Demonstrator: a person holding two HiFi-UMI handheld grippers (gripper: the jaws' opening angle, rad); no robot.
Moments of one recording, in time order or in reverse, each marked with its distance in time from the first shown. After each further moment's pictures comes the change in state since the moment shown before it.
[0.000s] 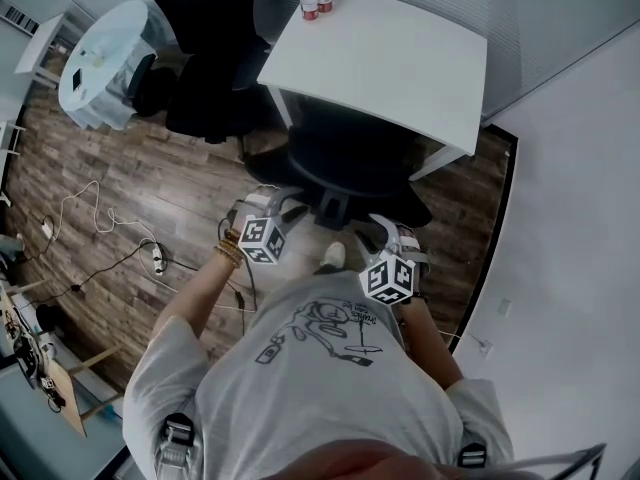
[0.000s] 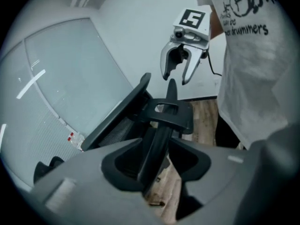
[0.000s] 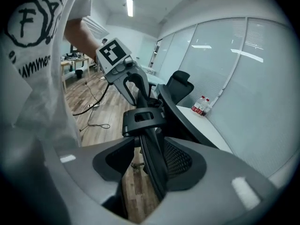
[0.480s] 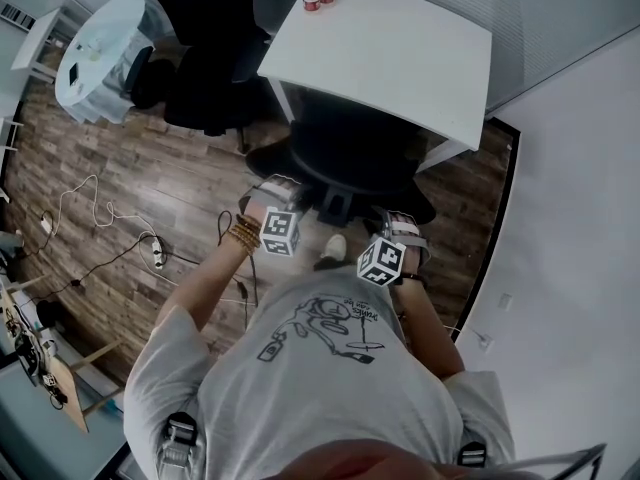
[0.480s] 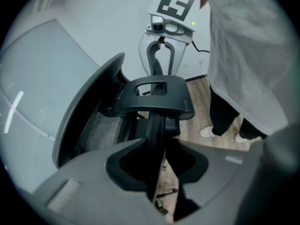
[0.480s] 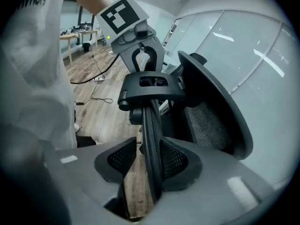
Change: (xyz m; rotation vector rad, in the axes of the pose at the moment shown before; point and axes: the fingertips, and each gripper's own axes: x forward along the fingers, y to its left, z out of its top) left arm 0.043 -0.017 -0.021 0.227 0.146 -0.105; right arm 0.055 0.002 -0.053 -0.176 0.255 0.016
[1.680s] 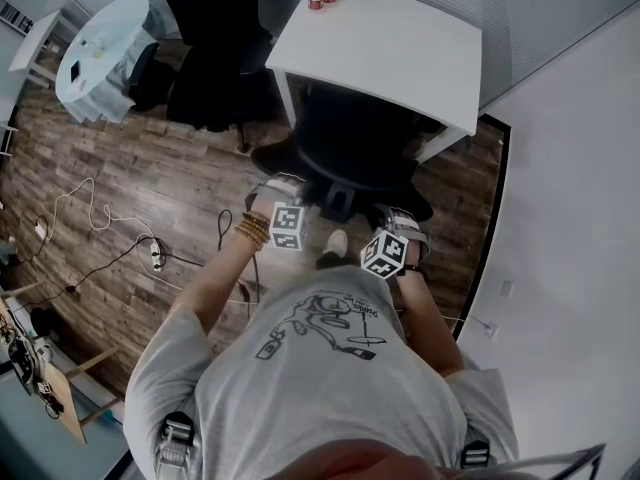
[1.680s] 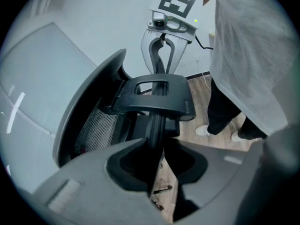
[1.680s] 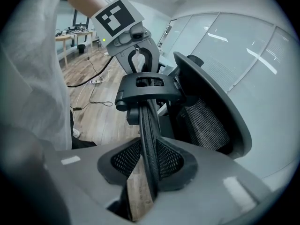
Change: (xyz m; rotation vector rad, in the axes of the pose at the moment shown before) left arm -0.034 -0.067 -0.013 0.013 0.035 0.030; right arm -0.020 0.076 0.019 0.051 0.002 -0.041
